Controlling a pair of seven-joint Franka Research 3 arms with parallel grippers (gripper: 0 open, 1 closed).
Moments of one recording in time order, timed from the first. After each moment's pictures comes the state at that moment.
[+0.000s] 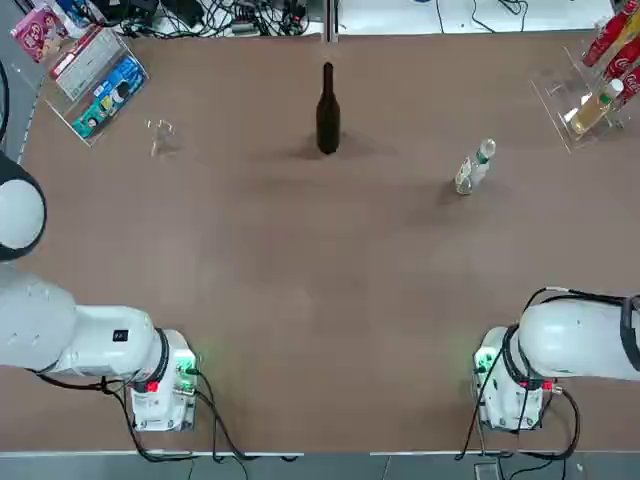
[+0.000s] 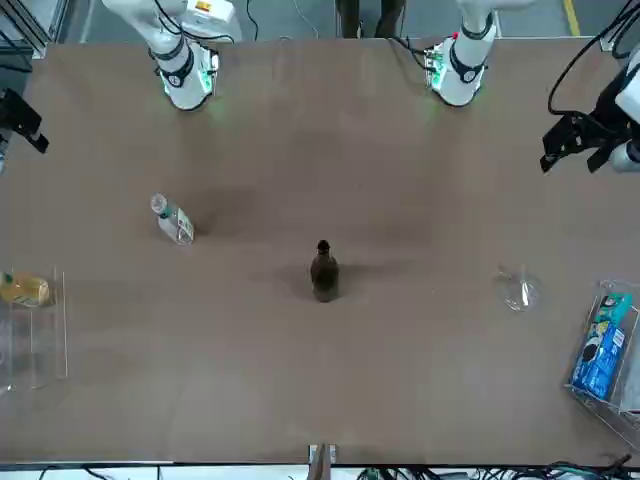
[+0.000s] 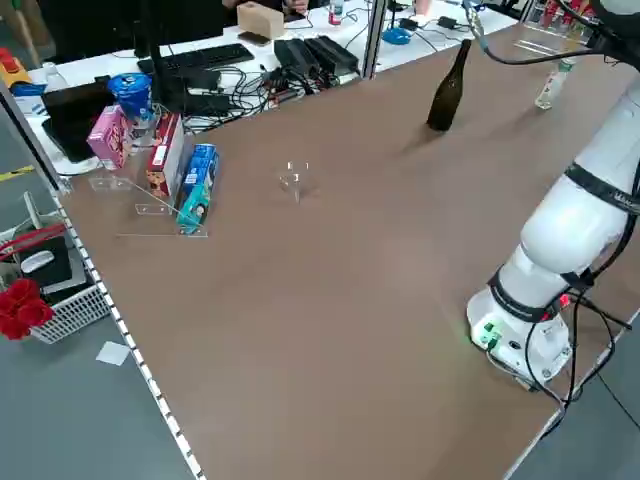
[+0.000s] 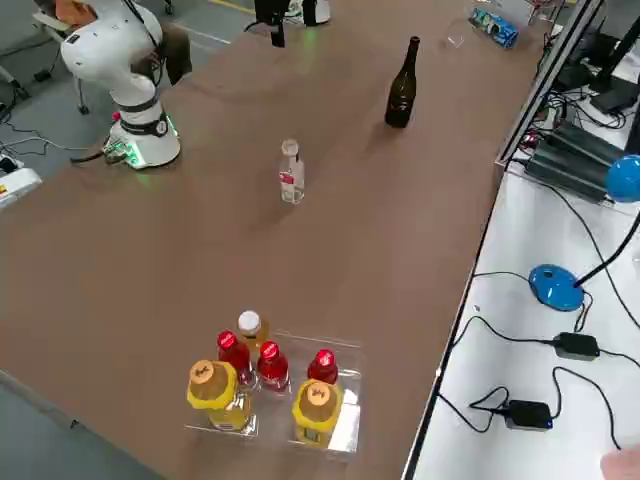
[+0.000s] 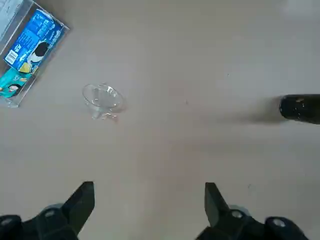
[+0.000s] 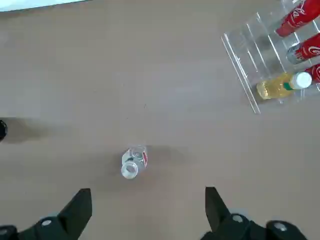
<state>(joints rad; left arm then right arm) -0.02 0.01 -0.10 -1.44 -0.03 1.50 -0.10 -0.03 -0.16 -0.05 -1.62 0.01 1.56 0.03</state>
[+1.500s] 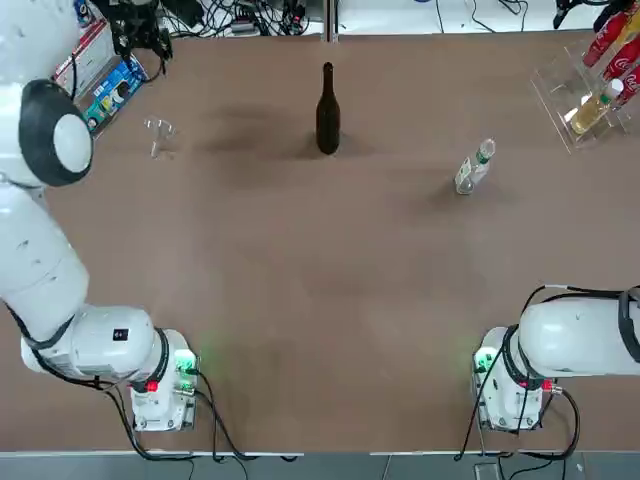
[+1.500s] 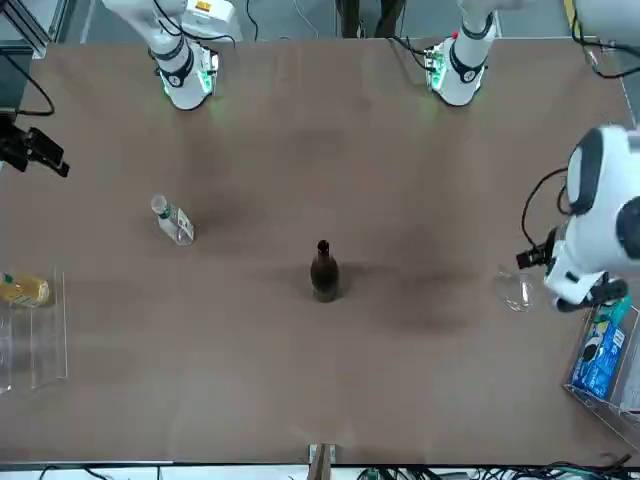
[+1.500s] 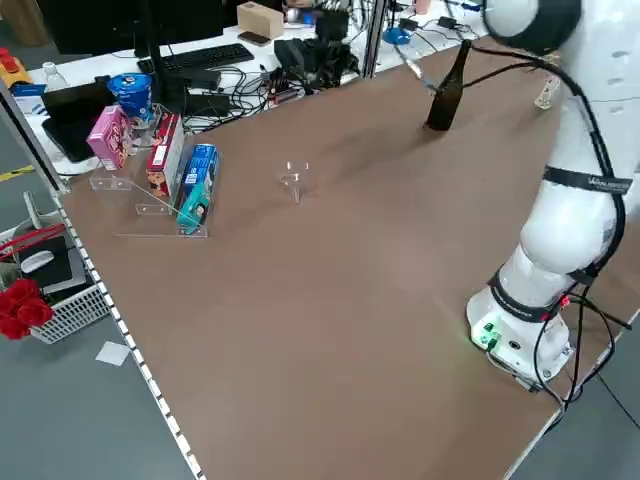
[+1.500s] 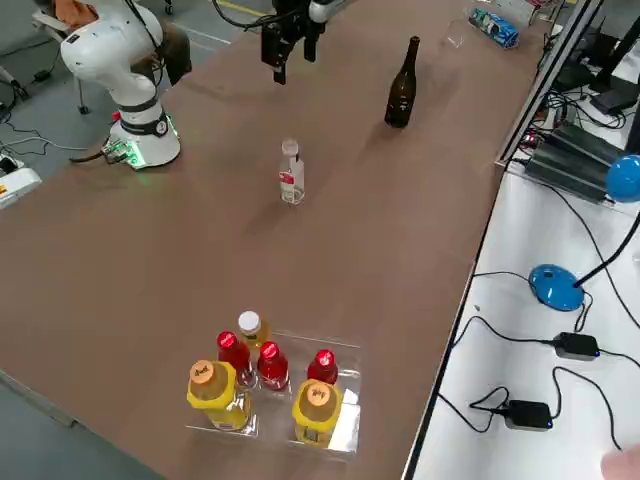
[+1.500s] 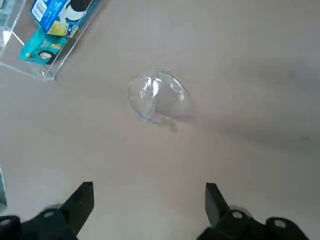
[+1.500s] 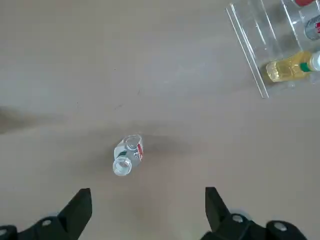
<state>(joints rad) 0.00 0.46 -0.08 -1.47 0.31 1.68 -0.34 -0.05 -0.10 -0.05 -1.69 0.01 1.58 0.03</state>
